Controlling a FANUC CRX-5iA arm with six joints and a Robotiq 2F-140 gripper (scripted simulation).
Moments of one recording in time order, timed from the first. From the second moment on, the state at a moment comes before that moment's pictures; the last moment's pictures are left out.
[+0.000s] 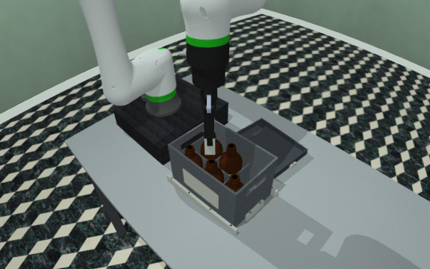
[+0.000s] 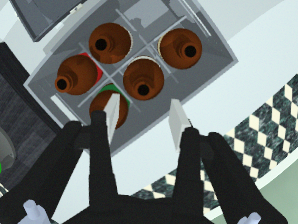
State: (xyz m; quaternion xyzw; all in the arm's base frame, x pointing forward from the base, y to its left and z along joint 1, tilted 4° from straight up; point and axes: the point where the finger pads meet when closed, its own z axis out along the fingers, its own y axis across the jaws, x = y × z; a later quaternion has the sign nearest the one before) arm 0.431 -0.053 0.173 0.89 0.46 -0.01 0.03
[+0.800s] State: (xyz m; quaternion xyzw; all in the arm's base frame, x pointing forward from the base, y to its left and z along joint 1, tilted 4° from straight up) arm 0.431 -0.053 0.168 0.88 0.46 -0.01 0.03
